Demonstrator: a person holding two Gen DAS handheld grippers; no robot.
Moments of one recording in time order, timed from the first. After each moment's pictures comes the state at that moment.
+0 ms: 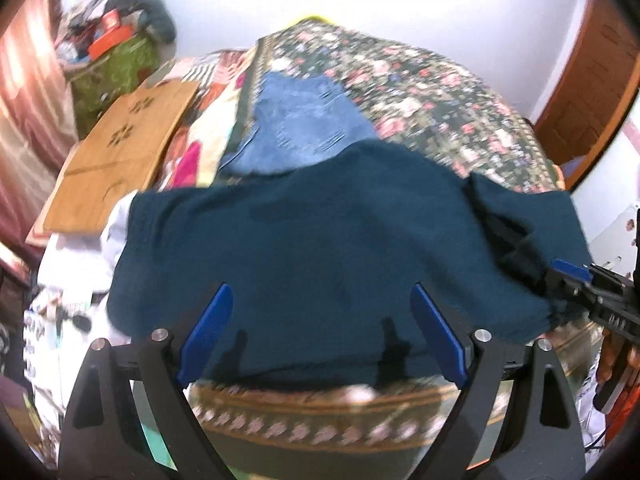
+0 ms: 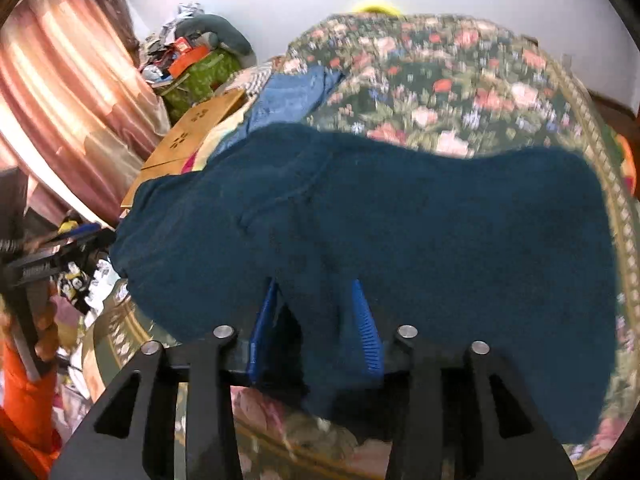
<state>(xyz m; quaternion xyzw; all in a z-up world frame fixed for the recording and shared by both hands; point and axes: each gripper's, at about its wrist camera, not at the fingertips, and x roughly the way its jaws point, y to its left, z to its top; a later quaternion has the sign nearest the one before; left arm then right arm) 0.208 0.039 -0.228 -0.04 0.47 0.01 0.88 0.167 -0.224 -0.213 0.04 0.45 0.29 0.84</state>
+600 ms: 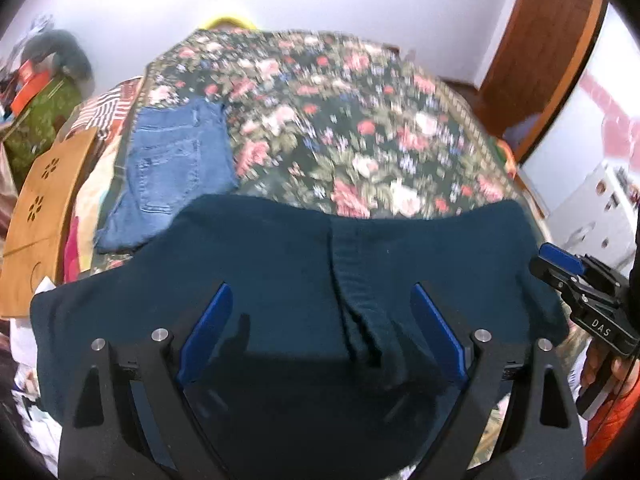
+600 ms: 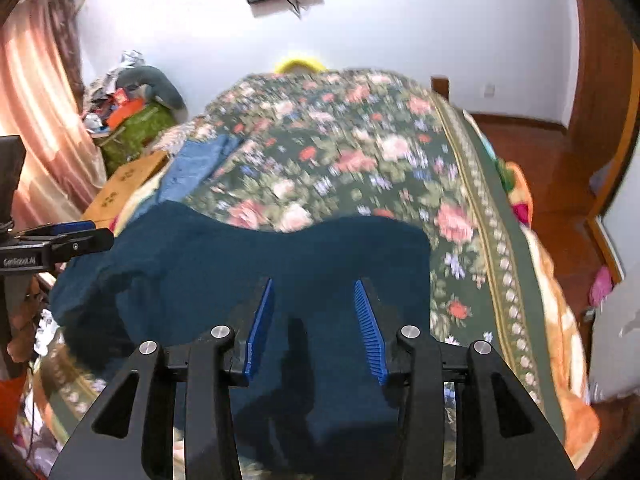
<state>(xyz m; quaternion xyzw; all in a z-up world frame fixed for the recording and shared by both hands) 0.308 -0.099 -0.242 0.01 0.50 -0.08 0.86 0.211 -0.319 -0.217 0.06 0.43 0.17 0.88</state>
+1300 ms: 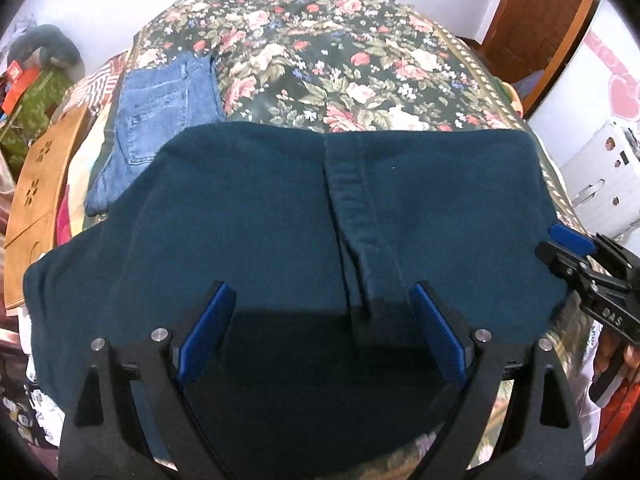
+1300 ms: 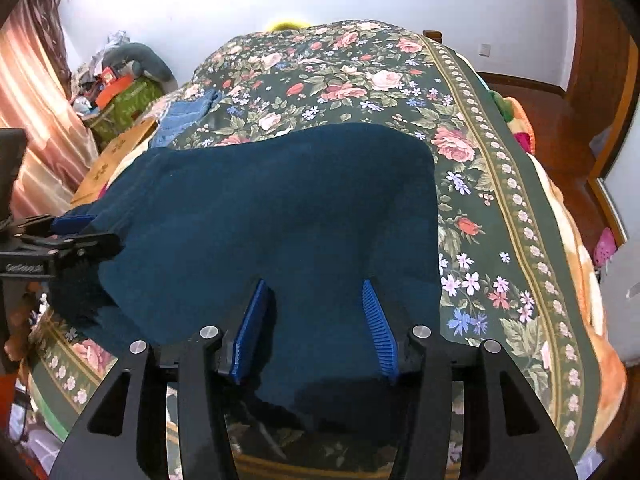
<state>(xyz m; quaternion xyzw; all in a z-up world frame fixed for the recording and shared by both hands) 0.278 -0.101 -0.268 0.04 0.54 -0.09 0.83 0.184 -0.318 -0.239 0.06 0.48 0.16 0.86</state>
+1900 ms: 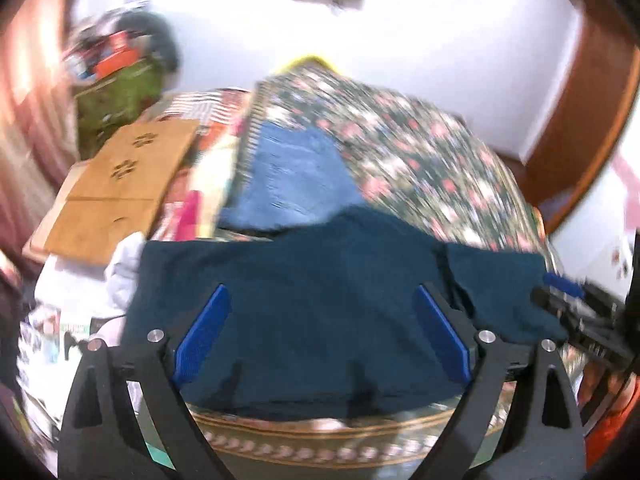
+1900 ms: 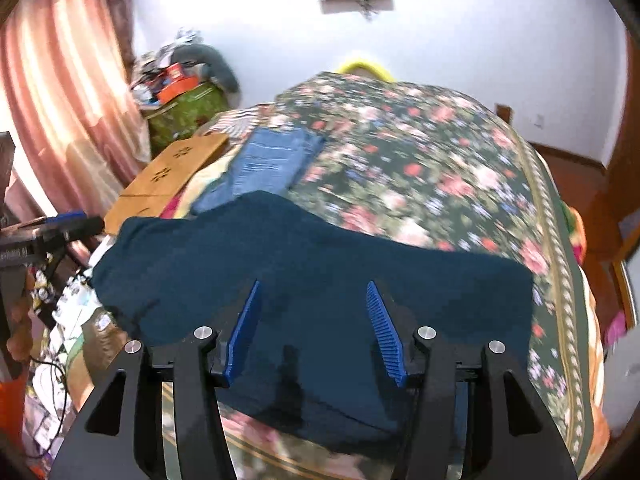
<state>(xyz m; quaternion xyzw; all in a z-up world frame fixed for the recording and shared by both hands) 0.199 0.061 -0.178 -0.08 0.40 0.03 0.91 0.181 -0.199 -0.164 0.00 0.39 0.25 0.88</state>
